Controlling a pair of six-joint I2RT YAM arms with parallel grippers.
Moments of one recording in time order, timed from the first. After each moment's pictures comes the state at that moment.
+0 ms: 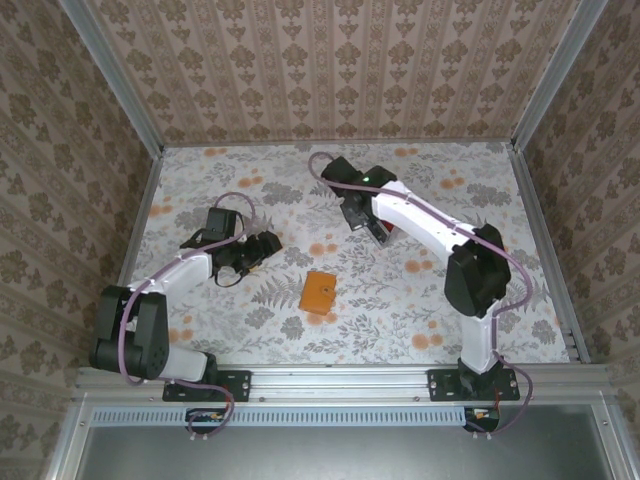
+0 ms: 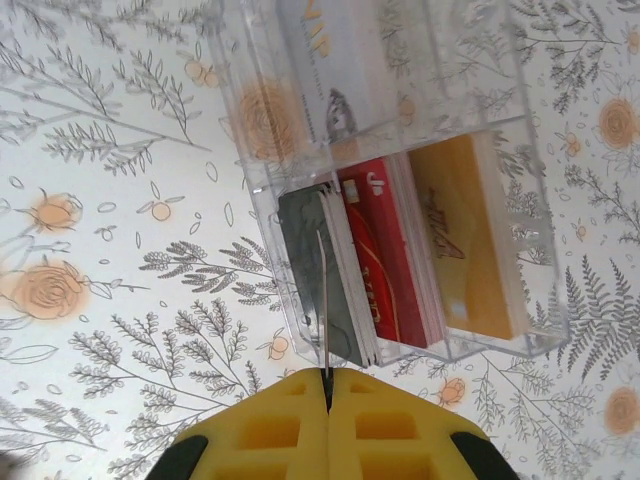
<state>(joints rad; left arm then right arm) -0.26 1.40 0.73 -0.30 0.43 -0.71 0.63 1.94 1.77 -1.08 0.46 0.29</state>
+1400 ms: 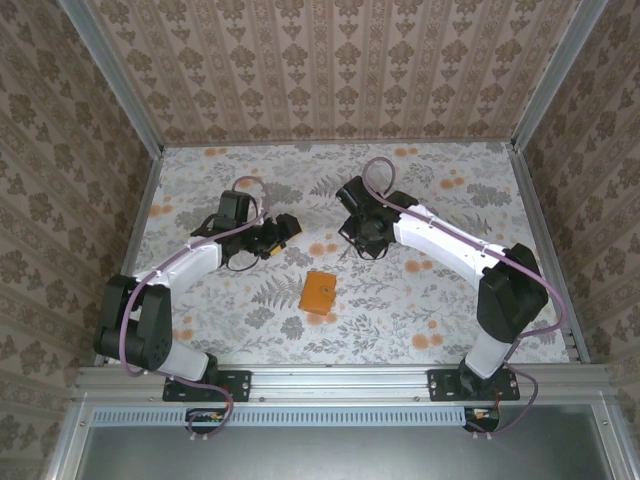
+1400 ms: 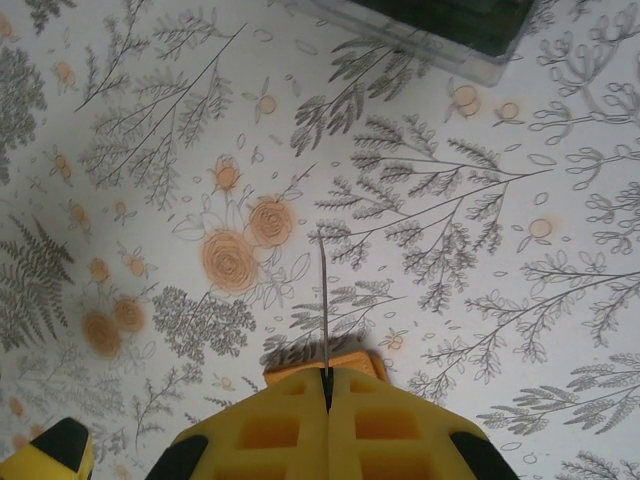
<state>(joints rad) -0.36 1.46 0.86 -0.21 0.59 -0.79 0.66 1.71 1.42 -0.85 0.09 1.32</state>
